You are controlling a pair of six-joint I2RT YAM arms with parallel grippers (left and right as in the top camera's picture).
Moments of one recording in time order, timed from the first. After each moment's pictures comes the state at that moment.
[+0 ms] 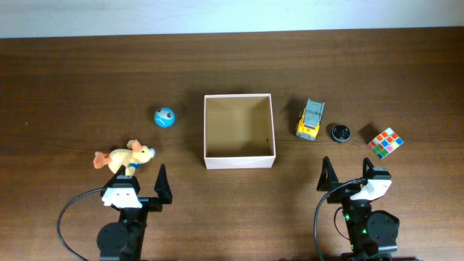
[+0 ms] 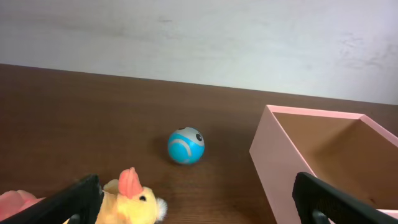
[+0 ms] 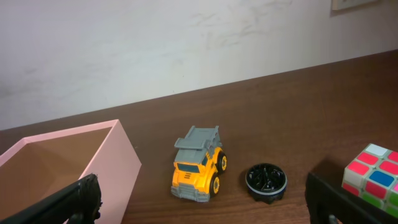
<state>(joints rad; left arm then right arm) -0.05 0.01 0.03 -0.10 0.02 -0.15 0.05 0.01 0.01 -0.07 0.02 0.23</state>
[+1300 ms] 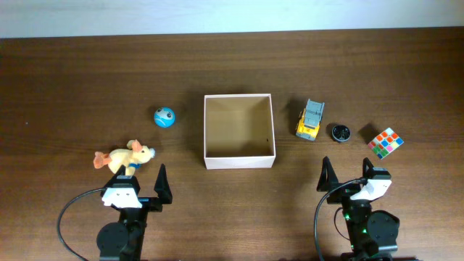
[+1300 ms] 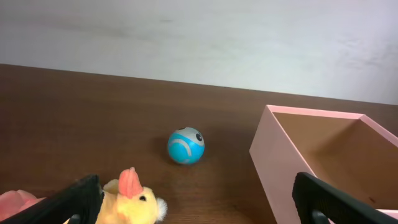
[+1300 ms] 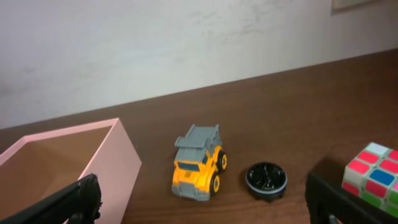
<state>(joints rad) -0.05 0.01 0.03 -0.10 0.02 -0.15 0.05 0.01 0.02 -0.10 0.01 0.23</state>
